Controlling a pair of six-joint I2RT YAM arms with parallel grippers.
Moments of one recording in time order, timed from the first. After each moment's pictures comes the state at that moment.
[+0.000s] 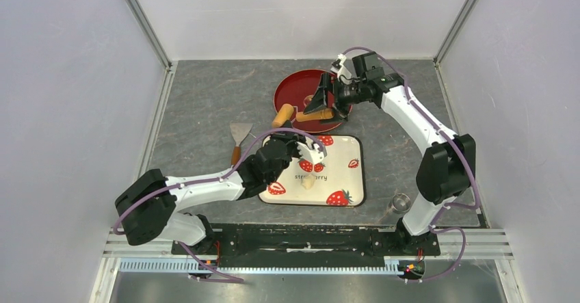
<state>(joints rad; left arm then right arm) -1.00 1.37 0.67 0.52 -0.52 1.10 0.32 1.72 1.52 -0.69 -0.84 0.58</state>
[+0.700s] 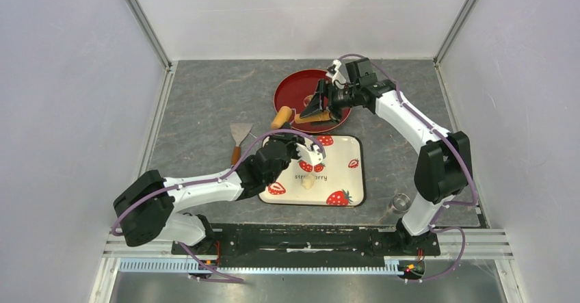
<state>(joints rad) -1.00 1.35 0.66 0.48 -0.51 1.10 0.38 1.74 1.45 -0.56 -0.83 0.69</state>
